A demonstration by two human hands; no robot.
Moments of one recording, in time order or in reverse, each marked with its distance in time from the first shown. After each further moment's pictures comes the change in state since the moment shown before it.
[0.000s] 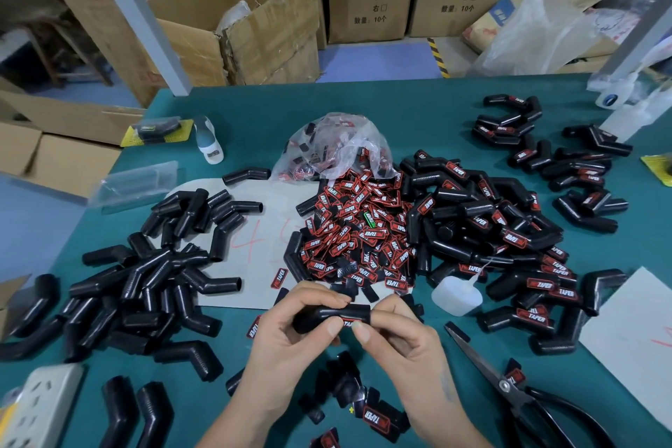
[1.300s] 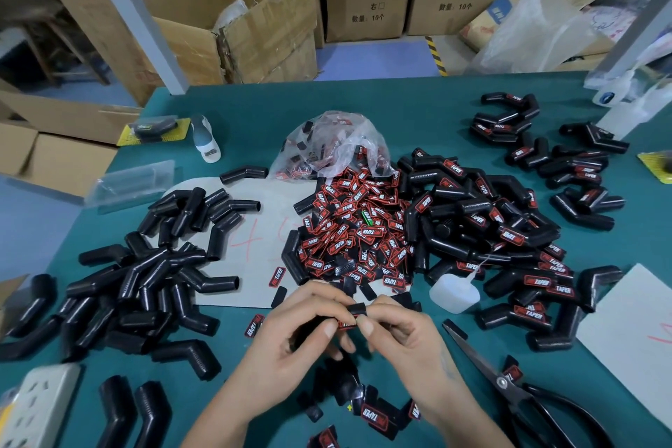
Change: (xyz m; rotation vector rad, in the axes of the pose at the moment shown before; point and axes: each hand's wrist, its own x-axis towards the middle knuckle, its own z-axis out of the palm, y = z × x) left_hand 0.004 0.007 -0.013 0.273 -0.300 0.060; right_hand 0.010 -0.005 -0.012 0.027 -0.157 0.057
